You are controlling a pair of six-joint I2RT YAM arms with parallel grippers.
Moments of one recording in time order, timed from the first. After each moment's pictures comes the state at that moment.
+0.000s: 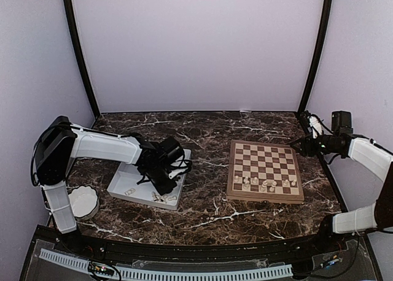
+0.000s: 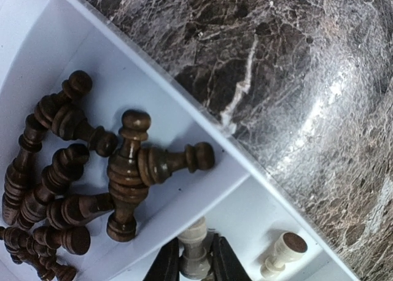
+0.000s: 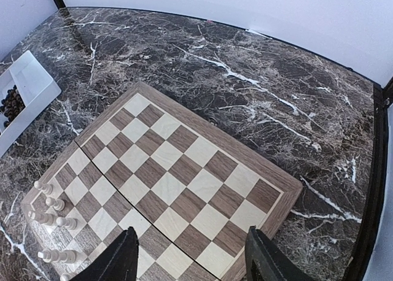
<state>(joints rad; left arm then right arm) -0.86 1.87 1.20 -0.67 -0.07 0.09 -0.14 1.18 0.76 -0.33 -0.61 -0.39</state>
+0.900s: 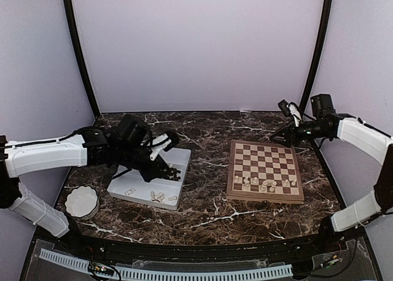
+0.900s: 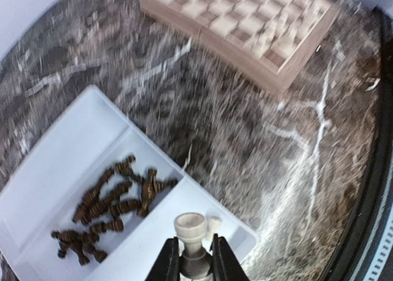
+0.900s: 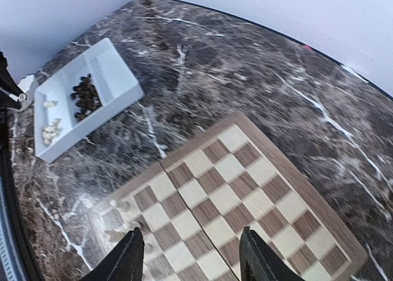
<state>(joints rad) -0.85 1.41 1.00 -0.50 0.08 0.09 0.06 1.31 0.97 -0.47 -0.74 -0.39</state>
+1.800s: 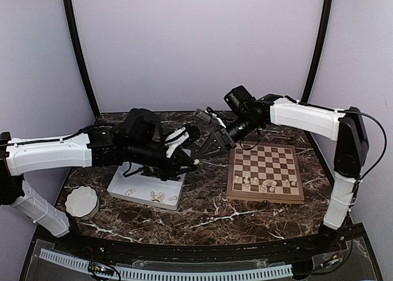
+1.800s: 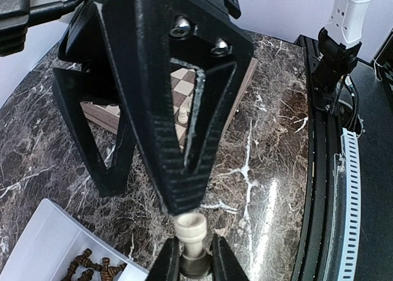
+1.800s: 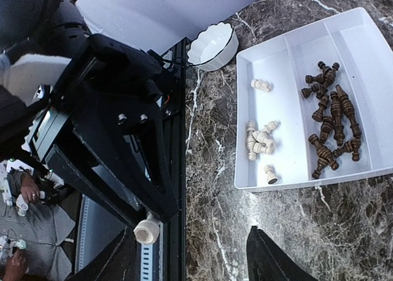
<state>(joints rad) -0.96 1.41 1.10 -0.30 0.25 0.13 0.71 1.86 1.59 -0.74 -1.06 -0.17</state>
